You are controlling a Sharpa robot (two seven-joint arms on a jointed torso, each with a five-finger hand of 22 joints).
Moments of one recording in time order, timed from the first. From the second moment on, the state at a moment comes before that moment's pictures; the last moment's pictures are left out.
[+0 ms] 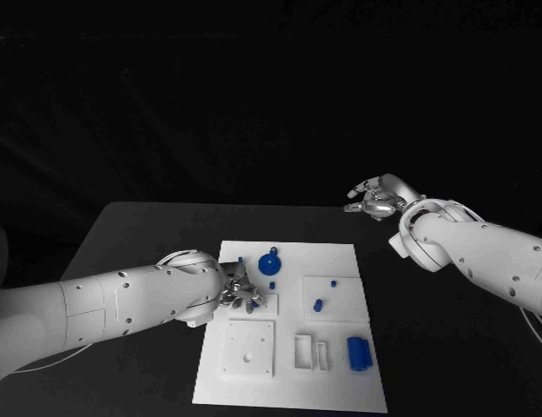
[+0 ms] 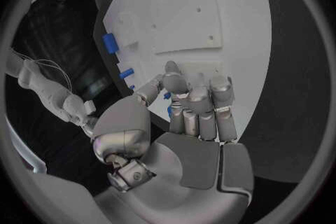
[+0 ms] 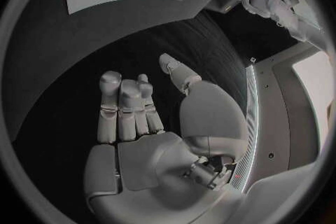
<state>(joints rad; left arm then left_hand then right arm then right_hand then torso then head) 1.23 -0.62 -0.24 1.27 -1.07 -0.02 -0.42 0.69 -0.06 0.62 -0.15 0.06 1.25 -0.02 0.37 0.74 1.40 -0.13 0.96 0.60 1.24 -0.22 1.46 0.61 0.12 1.06 -0.18 1.14 1.31 1.26 -0.59 -0.02 1.02 -0.98 -0.42 0.02 1.03 -0.17 0.53 -0.25 0.19 0.84 0.14 0.26 0.43 1.06 0.05 1.12 1.14 1.29 -0.07 1.20 1.02 0.21 1.16 -0.04 0.97 1.31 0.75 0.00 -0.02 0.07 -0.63</state>
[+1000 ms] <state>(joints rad) 1.23 -0.65 -0.23 1.29 -1.03 -0.03 -0.42 0.71 -0.21 0.65 -0.04 0.05 1.23 -0.02 0.37 0.75 1.40 -0.13 0.96 0.60 1.24 -0.23 1.47 0.60 0.12 1.05 -0.18 1.15 1.31 1.25 -0.60 -0.02 1.03 -0.98 -0.42 0.02 1.03 -0.16 0.53 -0.25 0.19 0.84 0.14 0.26 0.43 1.07 0.05 1.12 1.14 1.29 -0.07 1.20 1.03 0.21 1.16 -0.04 0.97 1.31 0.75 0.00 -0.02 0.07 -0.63</state>
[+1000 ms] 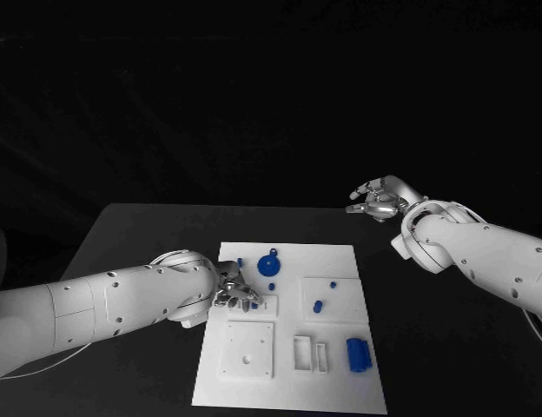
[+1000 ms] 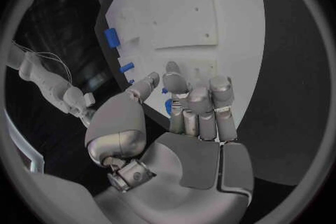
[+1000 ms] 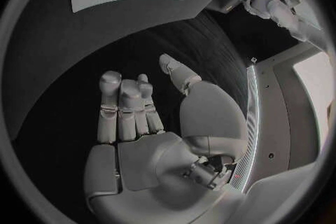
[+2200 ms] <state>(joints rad) 1.32 -0.51 -0.13 0.90 -0.97 0.06 -0.41 0.75 -0.22 0.62 -0.01 0.05 1.02 0.06 0.25 0.71 1.35 -0.06 0.84 0.53 1.19 -0.17 1.39 0.56 0.10 1.00 -0.16 1.09 1.27 1.25 -0.62 -0.02 1.05 -0.97 -0.42 0.02 1.03 -0.16 0.53 -0.25 0.19 0.84 0.14 0.26 0.43 1.07 0.05 1.12 1.14 1.29 -0.07 1.20 1.03 0.21 1.16 -0.04 0.97 1.31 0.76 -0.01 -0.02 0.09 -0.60</state>
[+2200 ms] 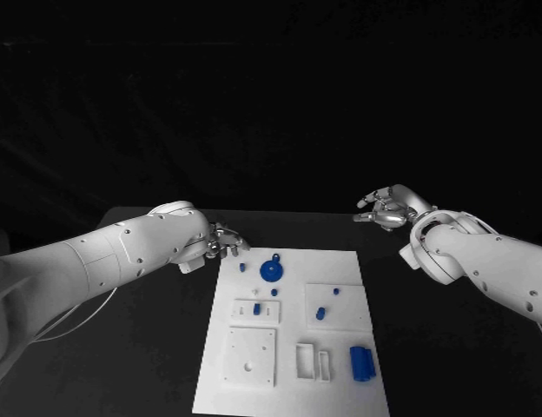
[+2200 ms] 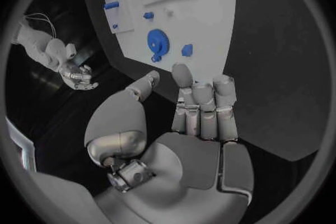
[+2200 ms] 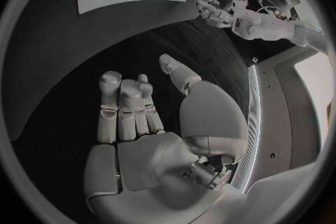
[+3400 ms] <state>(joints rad) 1.30 -0.44 -0.13 0.75 -1.00 0.20 -0.41 0.77 -0.18 0.59 -0.02 0.05 1.00 0.07 0.24 0.71 1.34 -0.05 0.84 0.54 1.18 -0.15 1.39 0.56 0.10 0.98 -0.15 1.09 1.28 1.25 -0.64 -0.02 1.09 -0.97 -0.42 0.02 1.03 -0.16 0.52 -0.25 0.19 0.84 0.14 0.26 0.43 1.06 0.05 1.12 1.14 1.29 -0.07 1.20 1.03 0.21 1.16 -0.04 0.97 1.31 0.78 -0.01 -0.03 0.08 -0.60</state>
